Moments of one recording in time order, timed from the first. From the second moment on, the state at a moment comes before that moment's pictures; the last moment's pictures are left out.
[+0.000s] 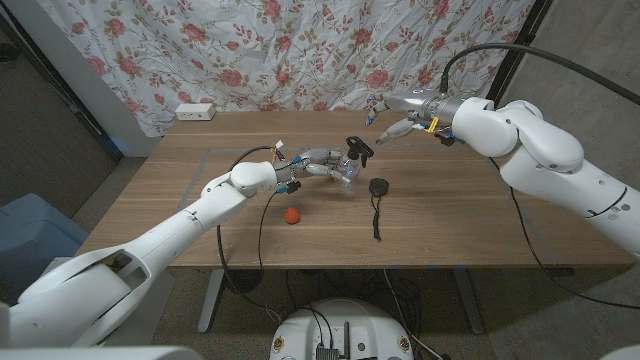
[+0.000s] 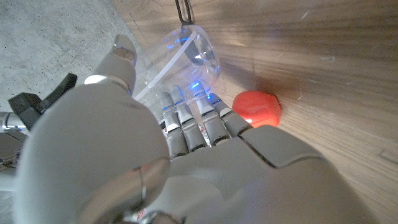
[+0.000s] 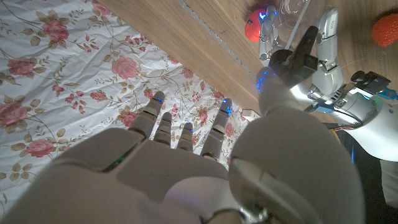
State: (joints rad) left arm 0.59 0.59 0.70 -1.38 -0.29 -0.17 -0.41; left_hand 1.03 -0.04 0.37 -0.18 0.20 0.51 -0.08 0.55 0.21 0.61 -0.14 0.31 0.52 0.52 -0.05 0.27 0.25 0.28 -0.04 0.20 0.17; right arm -0.74 -1.00 -0.42 -2.28 -0.59 -0.25 0.49; right_hand 0.88 -0.09 0.46 -0.19 0.21 0.47 -0.22 0.36 0.22 -0.02 -0.02 0.18 0.20 -0.03 0.12 0.20 0.26 0.25 0.14 0.18 0.16
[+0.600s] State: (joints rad) left arm 0.58 0.58 0.71 -1.37 -0.29 -0.17 -0.42; left_hand 1.03 -0.04 0.37 -0.18 0.20 0.51 -0.08 0.55 0.21 0.61 -0.14 0.31 0.52 0.52 -0.05 0.27 0.25 0.28 -0.04 0.20 0.17; right arm -0.72 -1.04 -0.42 -2.20 -0.48 -0.09 0.43; right_hand 0.94 -0.11 0.48 -0.19 0.22 0.44 -0.23 0.34 0.21 -0.05 -0.03 0.18 0.20 -0.08 0.13 0.20 0.26 0.23 0.13 0.18 0.16
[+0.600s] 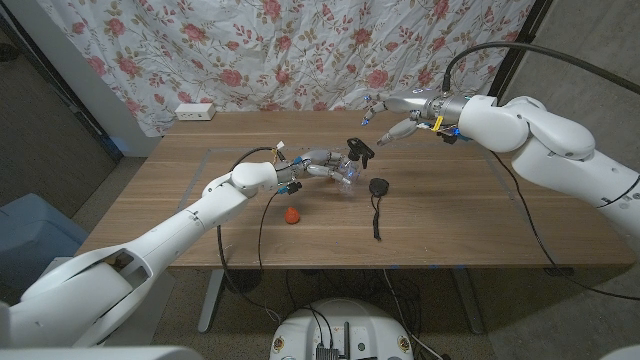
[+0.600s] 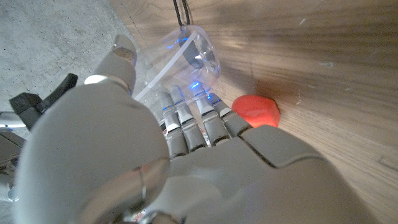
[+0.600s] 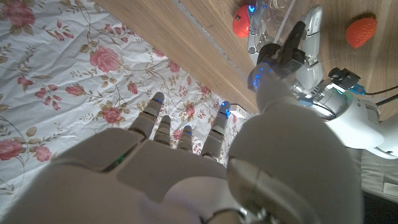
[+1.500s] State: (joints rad) left arm 0.57 0.58 0.71 -1.36 -0.28 -0.16 -0.43; left_hand 1.03 -0.04 0.37 -0.18 0.20 0.51 -0.08 0.55 0.21 0.61 -0.14 0.31 0.52 0.53 -0.05 0.27 0.25 0.28 -0.04 0.20 0.17; right arm -0.70 -1.02 -0.46 -2.12 -0.44 0.02 0.38; right_hand 0.98 -0.12 0.48 -0.18 0.23 0.46 -0.22 0.34 0.21 -0.06 -0.05 0.19 0.20 -0.08 0.12 0.20 0.26 0.21 0.12 0.18 0.16
